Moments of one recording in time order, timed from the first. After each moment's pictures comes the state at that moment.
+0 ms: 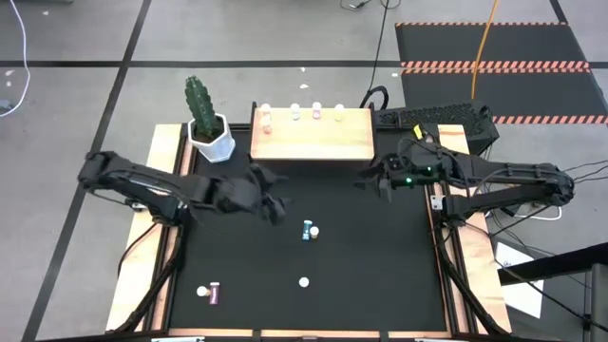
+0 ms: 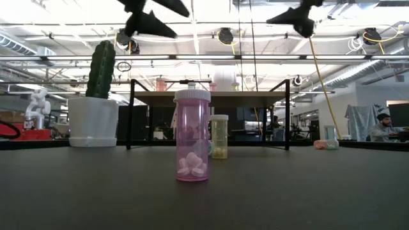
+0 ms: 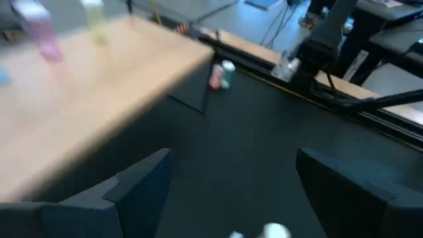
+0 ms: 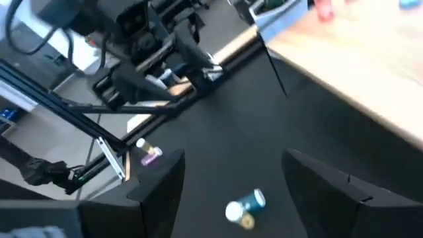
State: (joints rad) left arm -0.16 1.32 1.00 -0.16 -0.51 -0.47; right arm -0.08 0.91 0.87 -0.34 -0.01 0.62
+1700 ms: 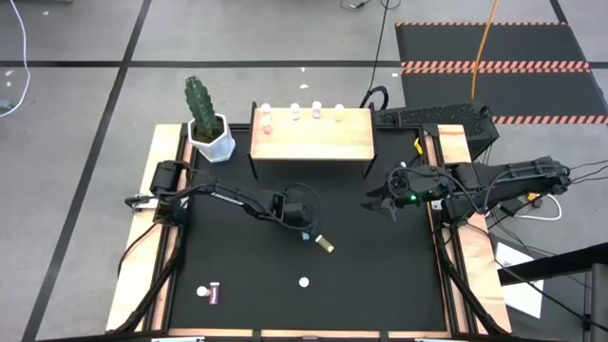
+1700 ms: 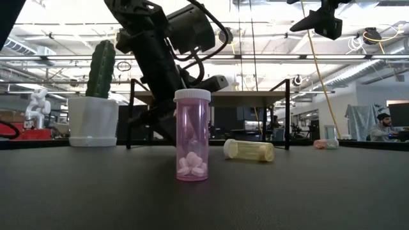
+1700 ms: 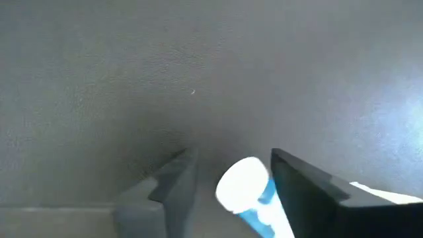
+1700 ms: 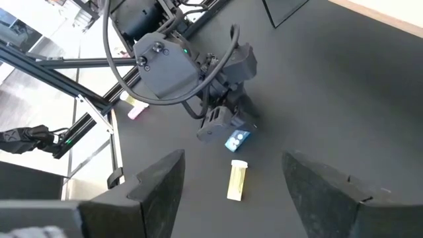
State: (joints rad) left arm -0.08 1.94 1.17 -0.32 -0.15 -1.15; right arm 0.13 0.90 0.88 -0.55 0.13 0.79
